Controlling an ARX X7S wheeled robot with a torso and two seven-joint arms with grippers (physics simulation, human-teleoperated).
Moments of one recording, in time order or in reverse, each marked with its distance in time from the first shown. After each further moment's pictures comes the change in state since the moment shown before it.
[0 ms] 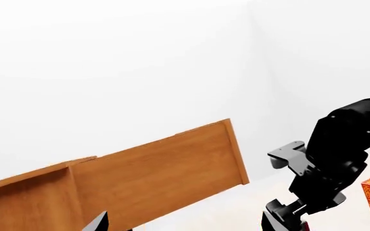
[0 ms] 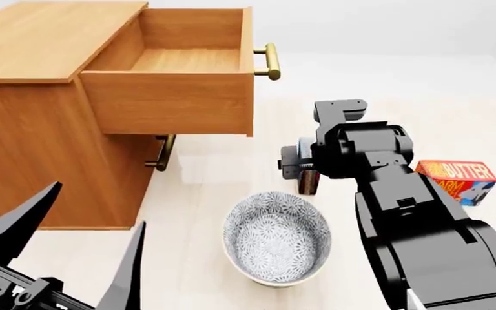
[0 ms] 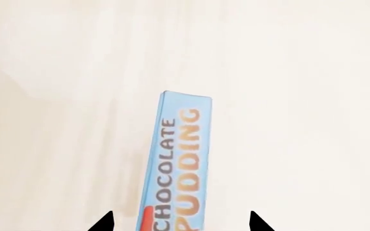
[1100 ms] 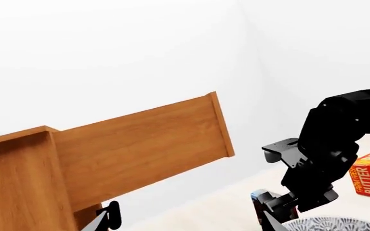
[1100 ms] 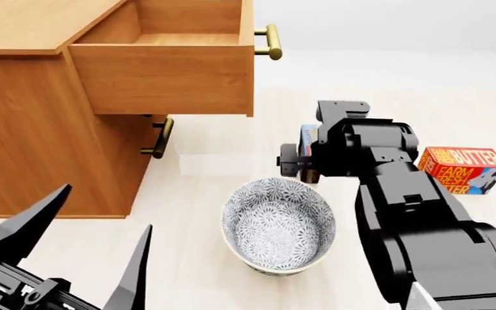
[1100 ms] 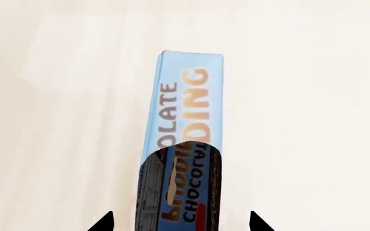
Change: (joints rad) left arm 0.014 0.022 -0.005 -0.027 -0.007 0.011 0.027; right arm 0.014 0.000 0.160 0.000 -0.083 0.051 -0.008
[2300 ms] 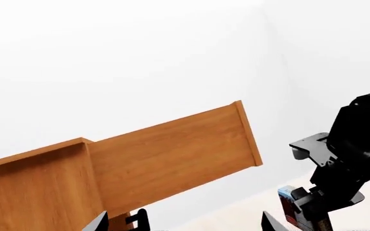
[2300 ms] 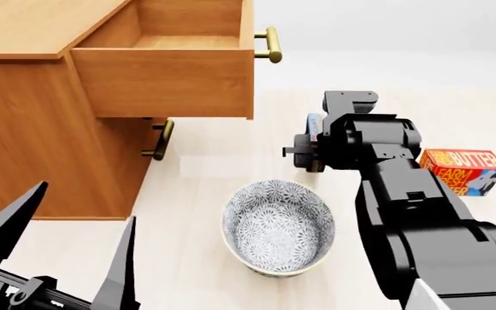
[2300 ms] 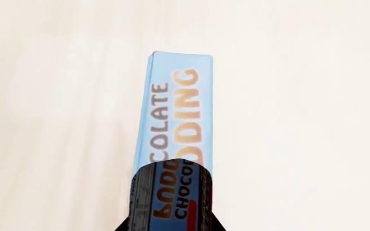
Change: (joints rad) left arm 0.026 -0.007 -0.027 -0.007 0.065 -0.018 -0.114; right arm 0.013 0.001 0.046 0.000 -0.065 -0.057 0.047
